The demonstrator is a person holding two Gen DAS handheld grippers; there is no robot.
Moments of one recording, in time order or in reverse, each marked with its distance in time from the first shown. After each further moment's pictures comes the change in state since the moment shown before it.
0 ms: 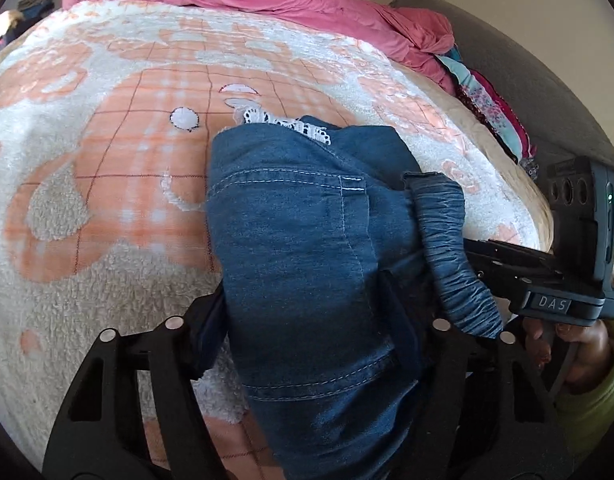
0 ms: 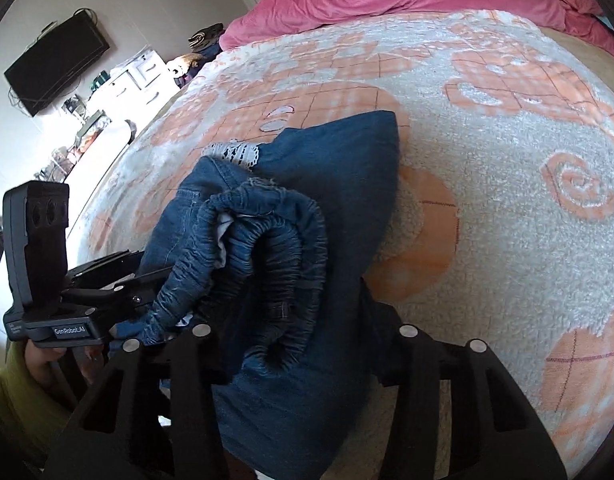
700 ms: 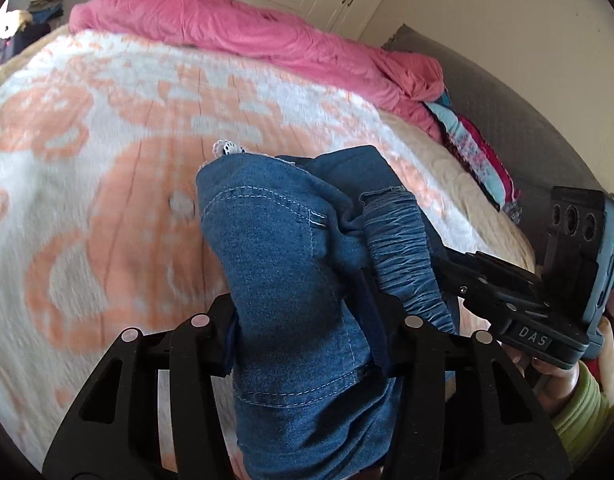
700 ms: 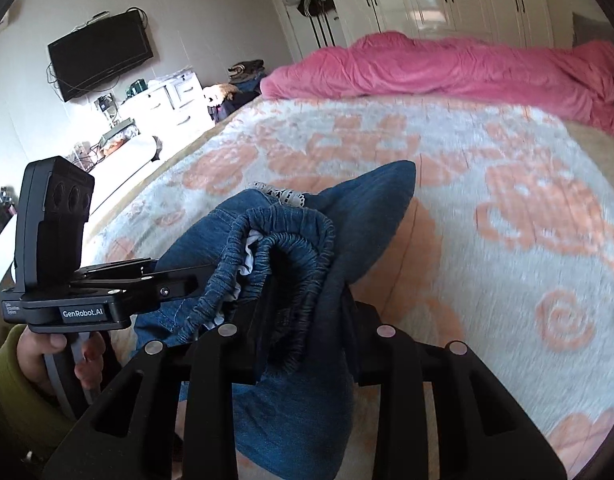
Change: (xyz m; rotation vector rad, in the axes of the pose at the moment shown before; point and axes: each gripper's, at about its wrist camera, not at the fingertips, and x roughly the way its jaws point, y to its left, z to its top) left arm -0.037 -0.003 0.053 -0.051 -0.143 -0.053; right arm -0.032 0.042 0.054 -0.187 -0.202 0.010
